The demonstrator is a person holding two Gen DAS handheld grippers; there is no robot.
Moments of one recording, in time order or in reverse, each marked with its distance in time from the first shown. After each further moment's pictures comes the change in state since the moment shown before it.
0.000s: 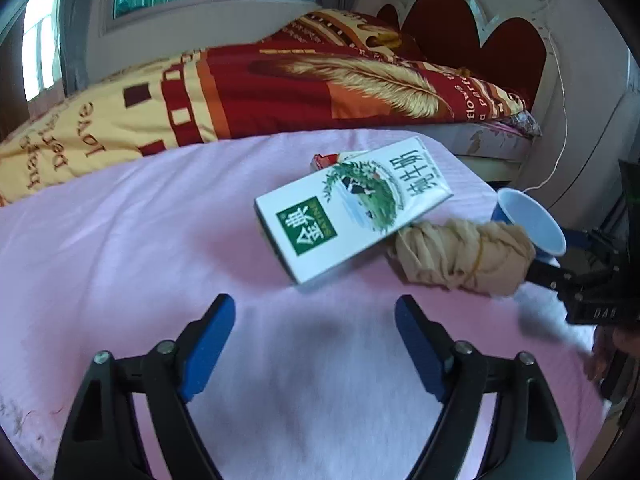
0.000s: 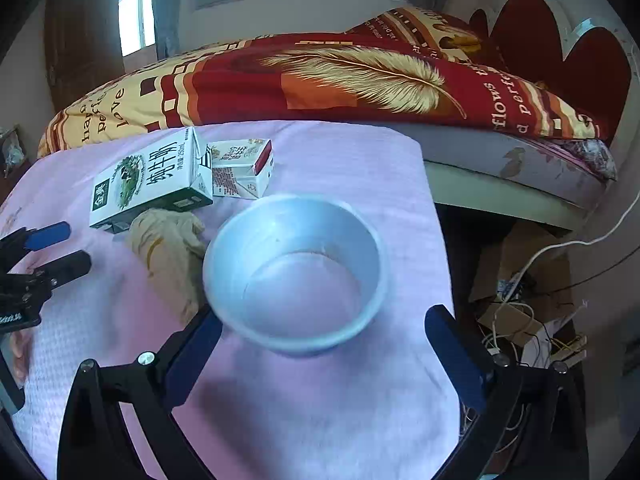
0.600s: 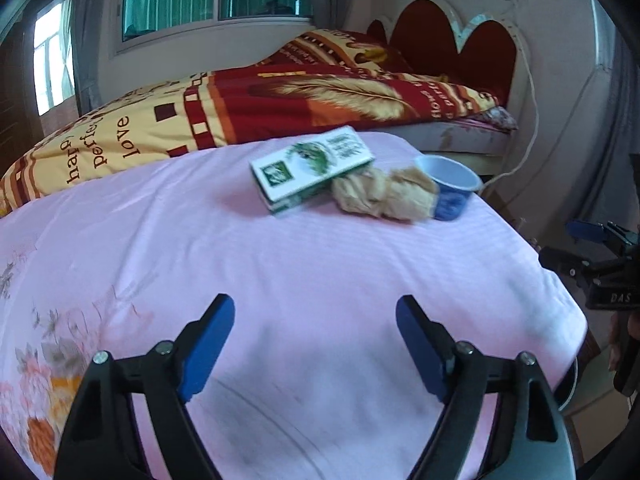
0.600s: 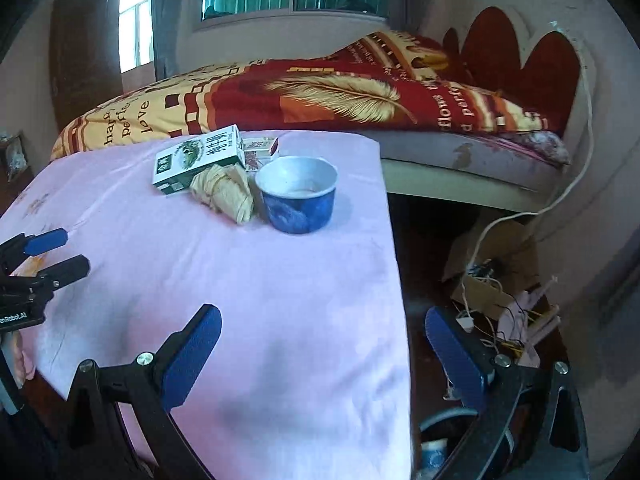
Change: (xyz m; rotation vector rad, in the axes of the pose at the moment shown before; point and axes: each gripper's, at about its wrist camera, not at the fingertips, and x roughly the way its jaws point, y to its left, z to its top) left arm -0.090 -0.035 -0.064 0.035 -0.080 0.061; right arm -0.110 -0.001 -0.075 0.027 -0.067 -0.048
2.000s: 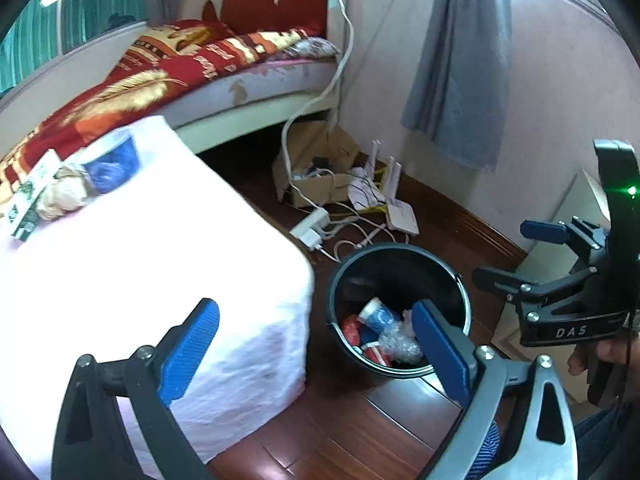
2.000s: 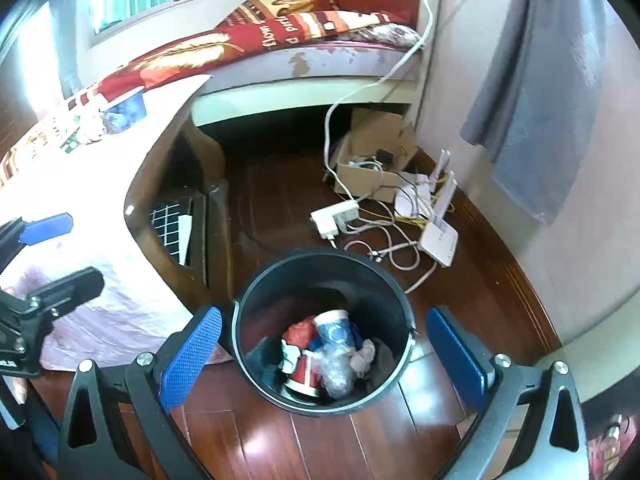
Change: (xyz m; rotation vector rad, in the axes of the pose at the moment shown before) left arm -0.036 -0.272 -0.065 0.316 0.095 -0.309; right arm -0.125 -0.163 -0.202 0.267 0.108 -0.211
